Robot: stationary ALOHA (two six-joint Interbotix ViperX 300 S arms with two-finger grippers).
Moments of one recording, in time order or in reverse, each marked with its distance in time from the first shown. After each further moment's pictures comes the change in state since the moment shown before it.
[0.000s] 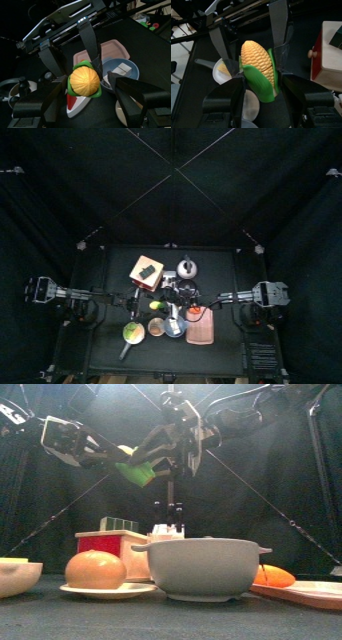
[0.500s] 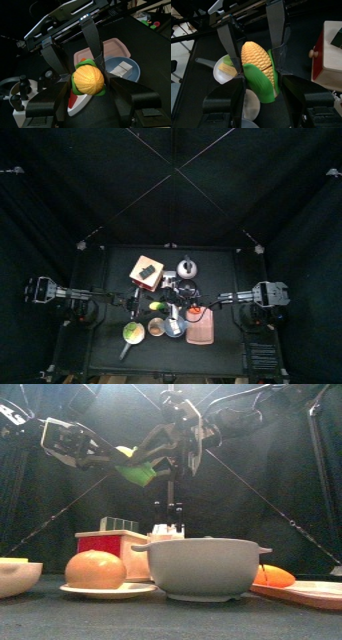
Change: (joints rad) left arm 0.006 0.002 0.002 0.008 0.005 0.002; right arm 0.003 0.000 0.002 -0.002 -0.002 -0.003
